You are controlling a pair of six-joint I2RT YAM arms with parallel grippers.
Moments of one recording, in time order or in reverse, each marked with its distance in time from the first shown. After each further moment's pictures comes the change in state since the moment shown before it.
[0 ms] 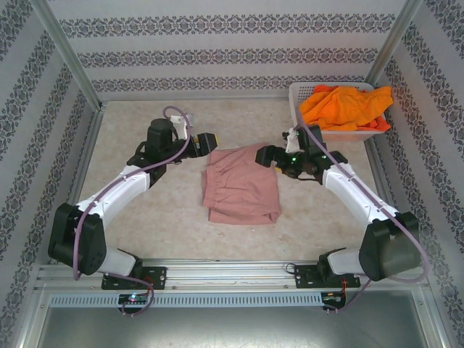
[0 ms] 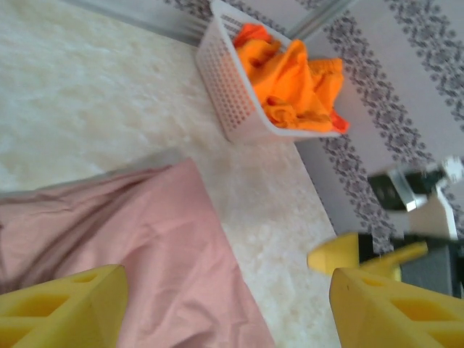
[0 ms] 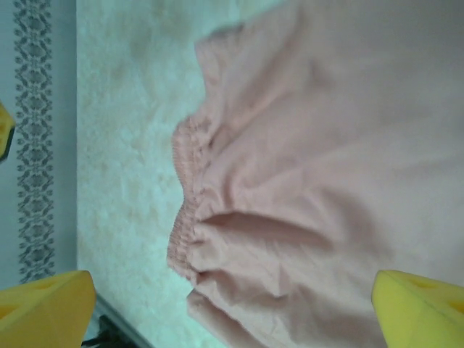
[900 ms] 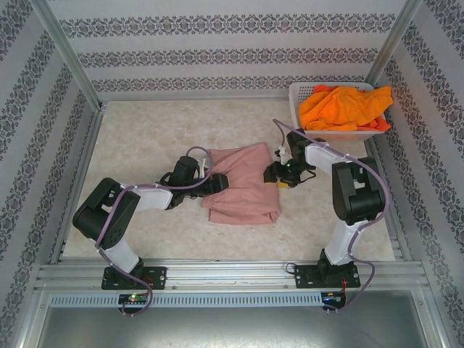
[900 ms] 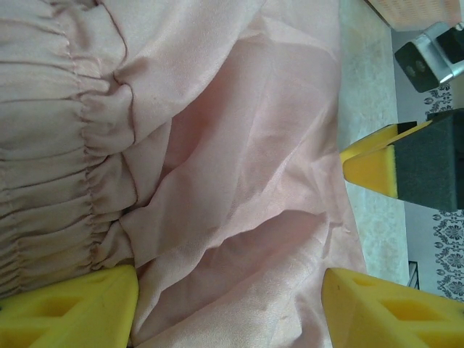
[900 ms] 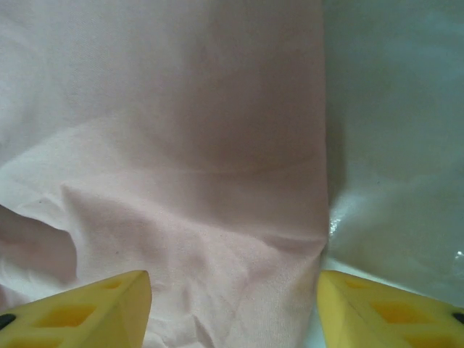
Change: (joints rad) left arm -0.135 0.248 -0.310 0.302 -0.035 -0.192; right arm -0.074 0.481 0.127 -0.212 0.022 -0.309
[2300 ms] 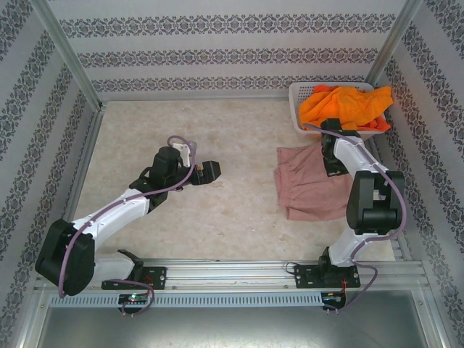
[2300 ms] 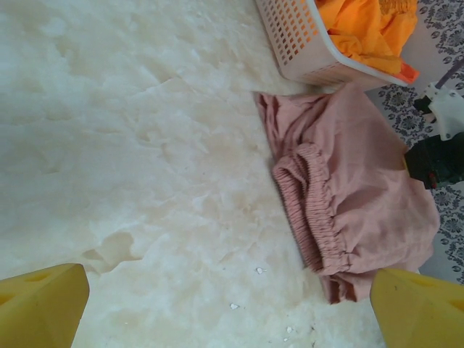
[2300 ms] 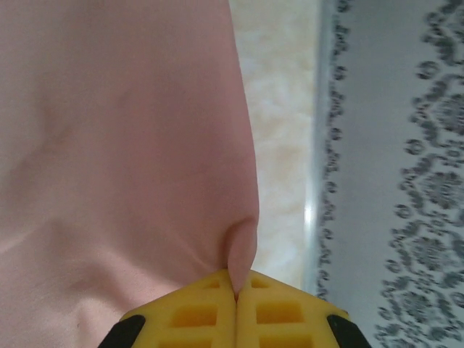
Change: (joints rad) left arm 0.038 -0.405 0.044 -0.311 -0.153 0.186; right arm -0.254 -0.138 0.069 -0.162 1.085 -0.285
